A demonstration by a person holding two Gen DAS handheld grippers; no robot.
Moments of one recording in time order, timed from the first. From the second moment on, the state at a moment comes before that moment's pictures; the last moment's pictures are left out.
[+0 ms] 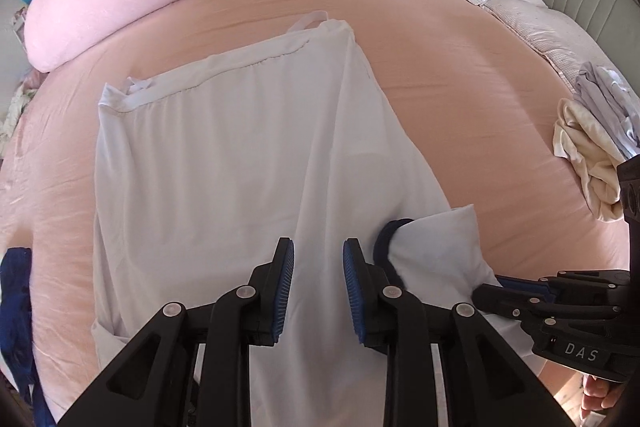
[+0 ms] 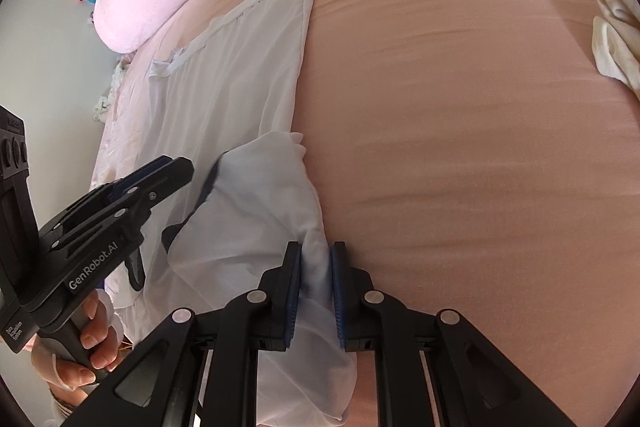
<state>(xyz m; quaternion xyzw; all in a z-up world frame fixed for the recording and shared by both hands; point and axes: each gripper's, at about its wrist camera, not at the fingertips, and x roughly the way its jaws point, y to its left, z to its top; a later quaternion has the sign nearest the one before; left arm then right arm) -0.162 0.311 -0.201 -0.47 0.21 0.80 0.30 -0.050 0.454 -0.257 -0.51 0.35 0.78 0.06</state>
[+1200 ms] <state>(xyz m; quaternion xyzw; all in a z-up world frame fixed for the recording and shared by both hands) -0.148 0.089 -0.171 -0.49 0.08 0.84 0.22 -0.028 0.334 -0.214 -0.47 -0.05 0.87 0.10</state>
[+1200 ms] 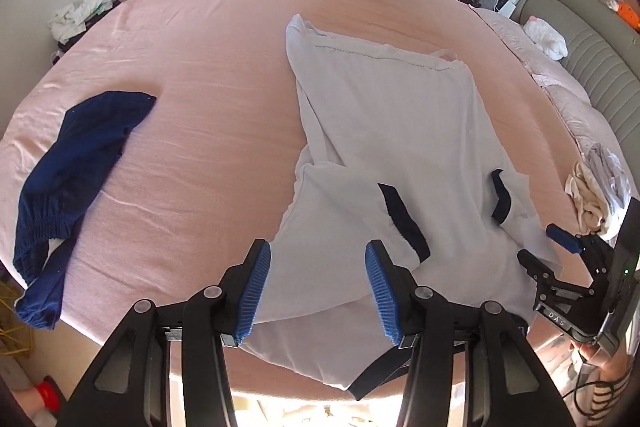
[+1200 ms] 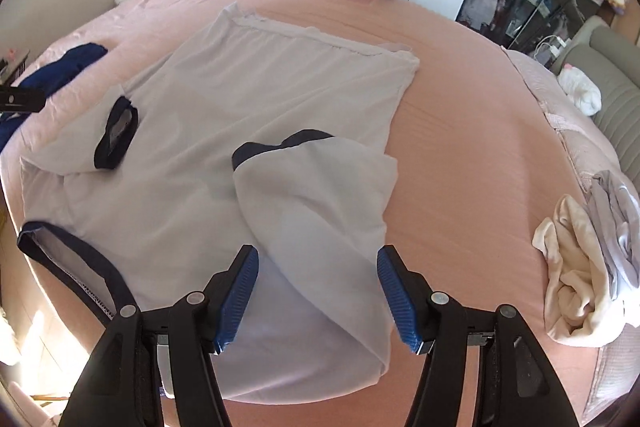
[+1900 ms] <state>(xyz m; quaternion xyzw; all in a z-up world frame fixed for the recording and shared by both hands) -0.166 0.198 -0.188 -0.53 0.05 0.77 0.36 -0.059 0.316 -0.220 -0.49 -0.08 0.86 0.12</state>
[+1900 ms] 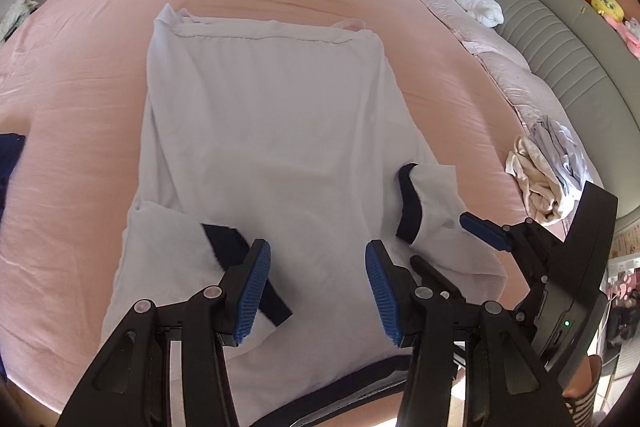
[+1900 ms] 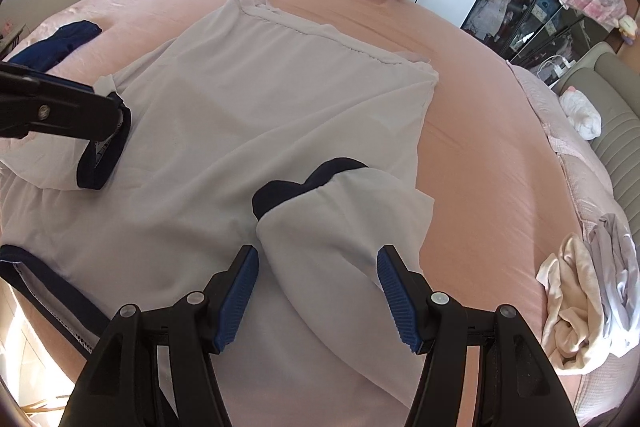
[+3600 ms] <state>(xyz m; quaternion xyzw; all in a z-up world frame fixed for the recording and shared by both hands) -0.177 0.269 -0.235 -0.64 -0.10 0.66 0.37 -0.037 0.358 -0.222 -0.48 0.08 0.87 0.08</state>
